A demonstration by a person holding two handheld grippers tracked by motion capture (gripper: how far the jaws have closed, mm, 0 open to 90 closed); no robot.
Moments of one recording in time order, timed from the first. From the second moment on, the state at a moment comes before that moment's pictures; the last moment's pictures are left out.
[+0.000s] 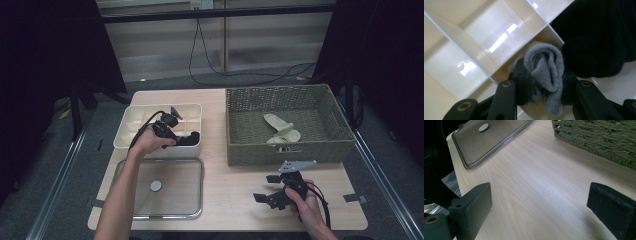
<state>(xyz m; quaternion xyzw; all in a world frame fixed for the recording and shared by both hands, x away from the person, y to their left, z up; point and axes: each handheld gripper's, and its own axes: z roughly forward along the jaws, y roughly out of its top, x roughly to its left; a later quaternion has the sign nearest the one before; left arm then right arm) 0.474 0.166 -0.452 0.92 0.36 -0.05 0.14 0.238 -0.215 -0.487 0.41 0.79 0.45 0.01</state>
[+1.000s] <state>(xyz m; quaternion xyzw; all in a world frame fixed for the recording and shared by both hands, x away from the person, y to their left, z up) 0.468 0.168 -0.442 0.93 0.34 -0.03 0.16 0.244 -0.216 -0.488 0.42 0.78 0.46 0.00</state>
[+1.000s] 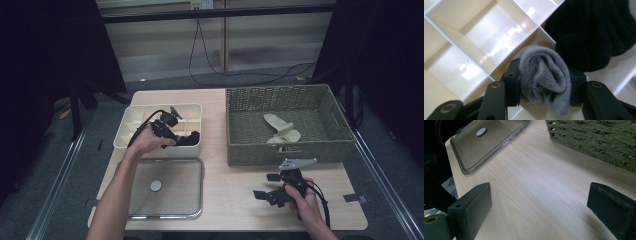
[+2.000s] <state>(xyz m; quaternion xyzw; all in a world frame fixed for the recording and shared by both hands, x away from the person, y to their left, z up) 0.430 0.225 -0.401 0.86 0.36 0.03 0.36 0.248 -0.222 -0.487 0.43 0.77 0.46 0.01</state>
